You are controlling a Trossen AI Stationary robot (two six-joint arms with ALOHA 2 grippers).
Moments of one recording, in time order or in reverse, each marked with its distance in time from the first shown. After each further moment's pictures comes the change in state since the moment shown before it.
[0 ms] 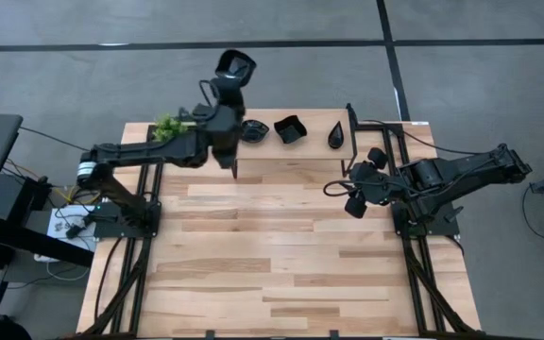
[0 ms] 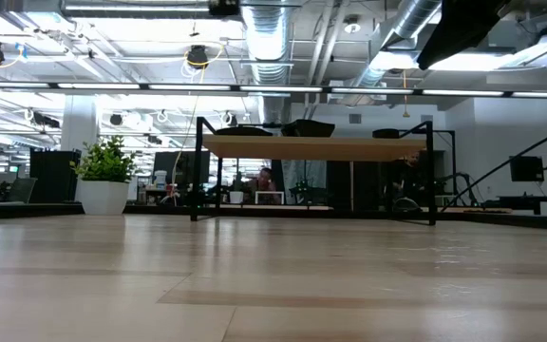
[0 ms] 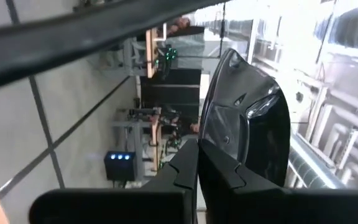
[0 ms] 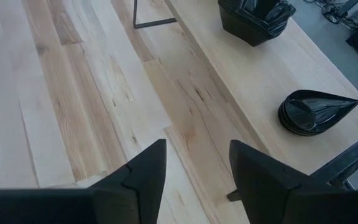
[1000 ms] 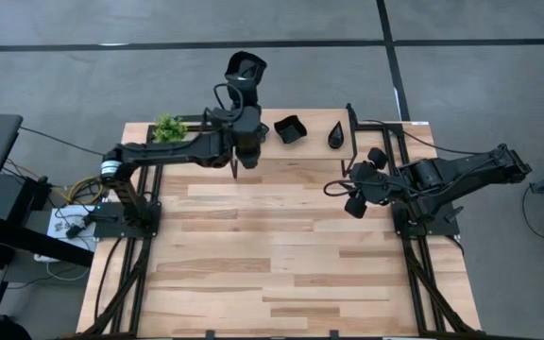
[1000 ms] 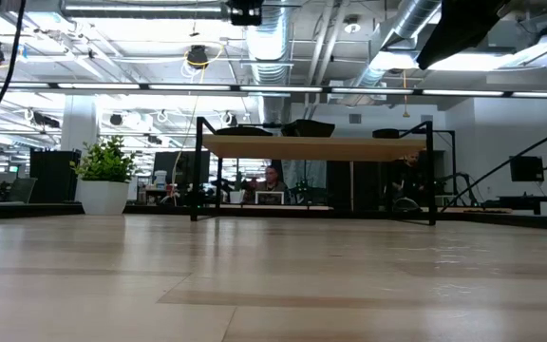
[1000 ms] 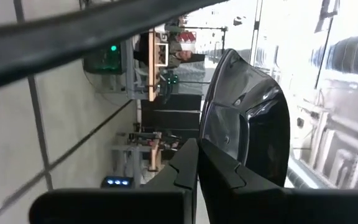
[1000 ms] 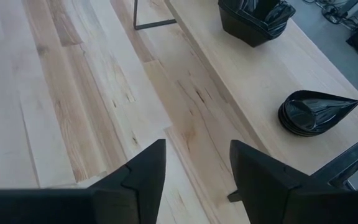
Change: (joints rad) left arm -0.002 0.188 0.165 0.018 -0.127 -0.012; right arm -0.001 0.000 0.000 0.002 0.000 0.000
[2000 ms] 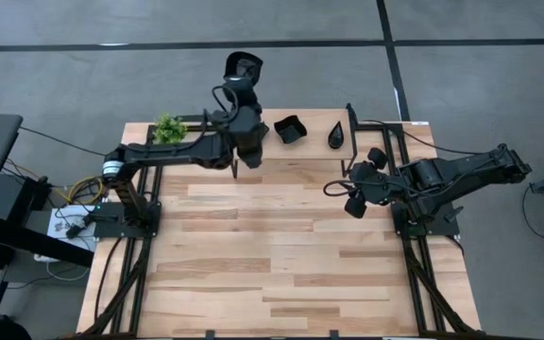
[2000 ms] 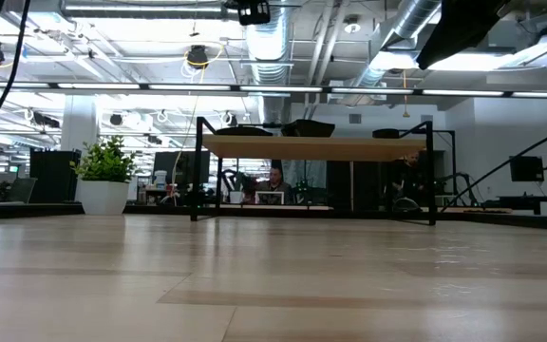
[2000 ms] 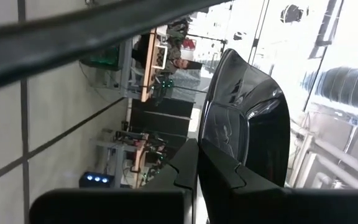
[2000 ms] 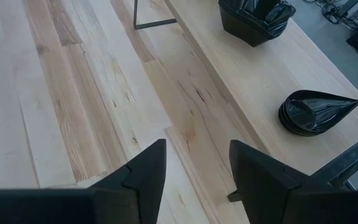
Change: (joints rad) left arm -0.005 0.018 0.000 0.144 -0.031 -0.029; right arm 0.000 0.000 0.000 0.000 0.000 0.000
